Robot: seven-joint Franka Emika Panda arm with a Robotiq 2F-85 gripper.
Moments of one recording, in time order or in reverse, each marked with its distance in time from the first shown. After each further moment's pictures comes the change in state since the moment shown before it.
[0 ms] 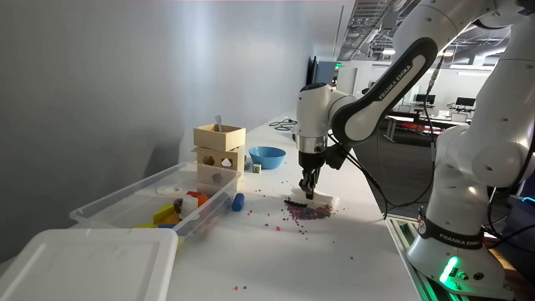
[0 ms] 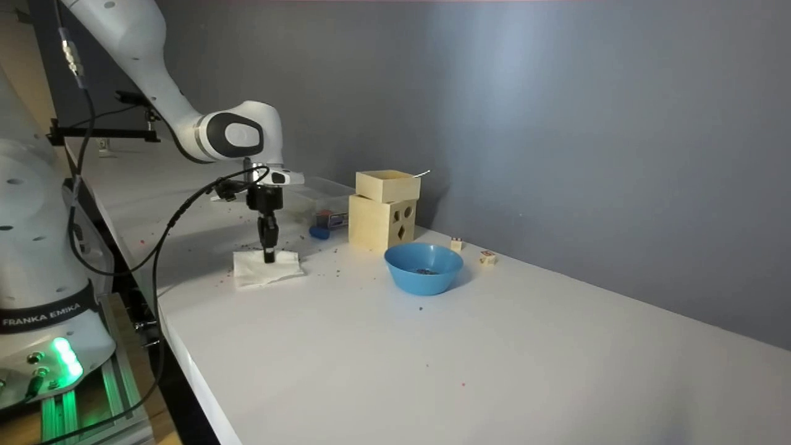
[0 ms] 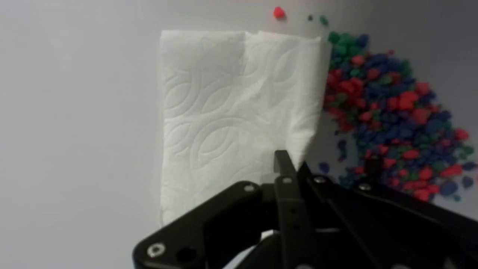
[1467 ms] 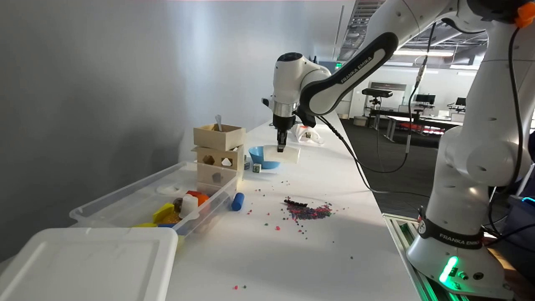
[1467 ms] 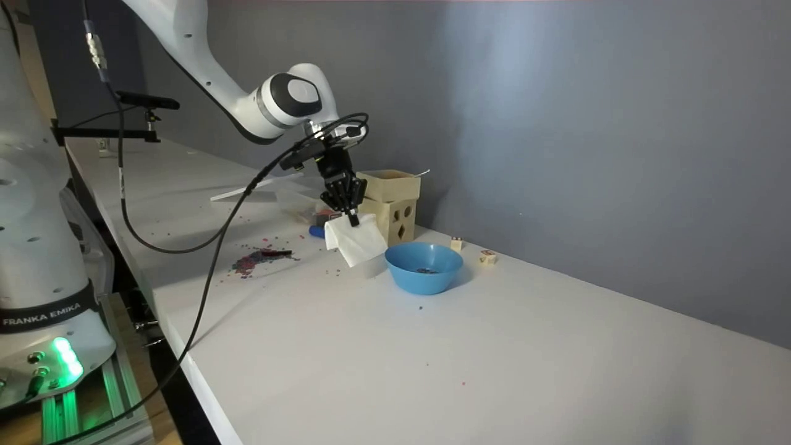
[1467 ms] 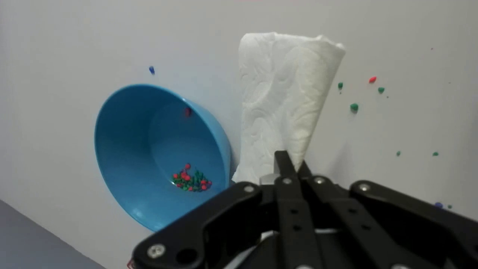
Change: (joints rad) arm -0.071 0.147 -0.115 0.384 -0.345 -0.040 -0.480
